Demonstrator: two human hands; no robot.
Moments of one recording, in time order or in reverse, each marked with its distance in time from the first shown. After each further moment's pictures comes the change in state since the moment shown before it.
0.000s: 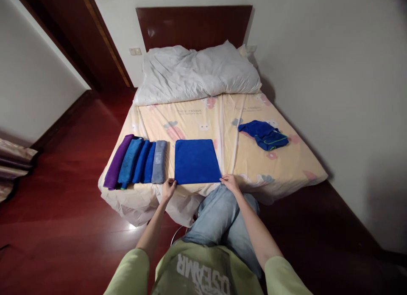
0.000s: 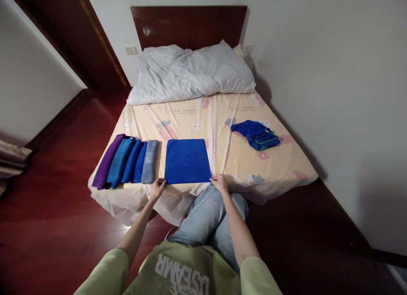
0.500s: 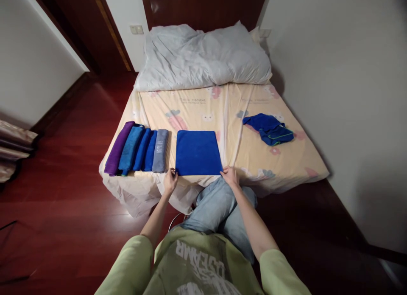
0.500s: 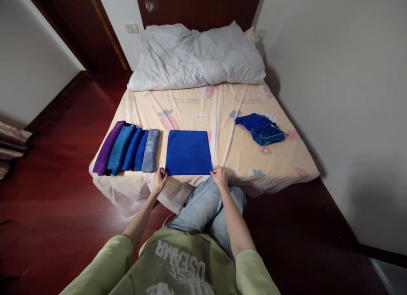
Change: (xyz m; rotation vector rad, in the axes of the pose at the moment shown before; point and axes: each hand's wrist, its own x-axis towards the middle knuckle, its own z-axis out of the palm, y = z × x) left_hand -0.020 0.001 0.013 0.143 0.052 0.107; right_hand -0.025 -0.031 -0.007 -0.439 0.046 0.009
